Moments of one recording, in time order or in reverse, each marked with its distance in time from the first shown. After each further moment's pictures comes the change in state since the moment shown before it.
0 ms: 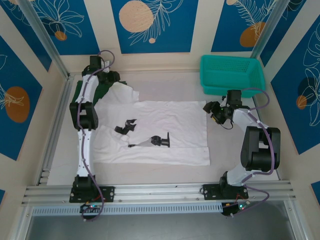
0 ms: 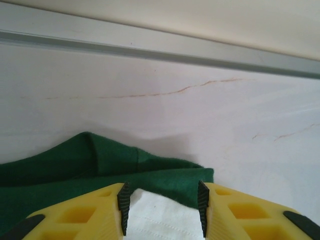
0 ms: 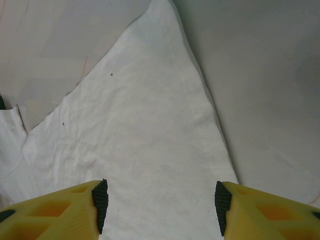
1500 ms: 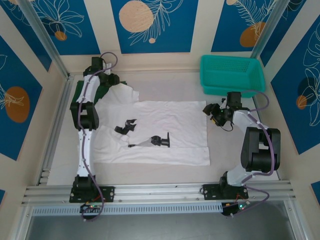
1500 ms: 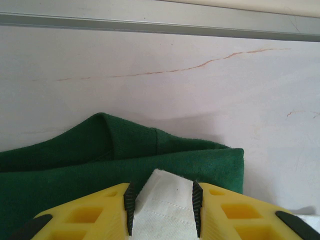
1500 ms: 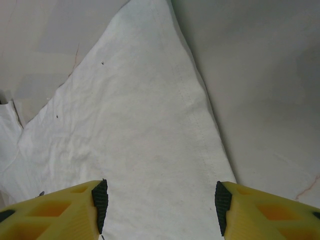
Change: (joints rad) left arm -0.013 0.001 -0.005 -0.050 -0.076 0.105; right arm -0.004 -0.012 -0.032 0.000 -0.010 0.000
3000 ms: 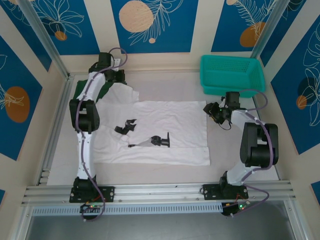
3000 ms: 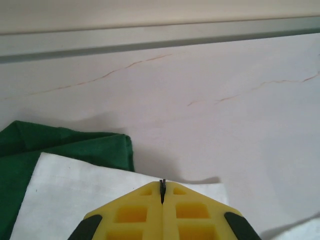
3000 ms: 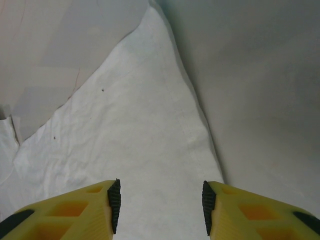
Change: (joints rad) left arm -0.094 -0.286 -0.325 0.125 -0.035 0.027; right arm 0.011 0.073 -0.006 0.144 0.031 0.007
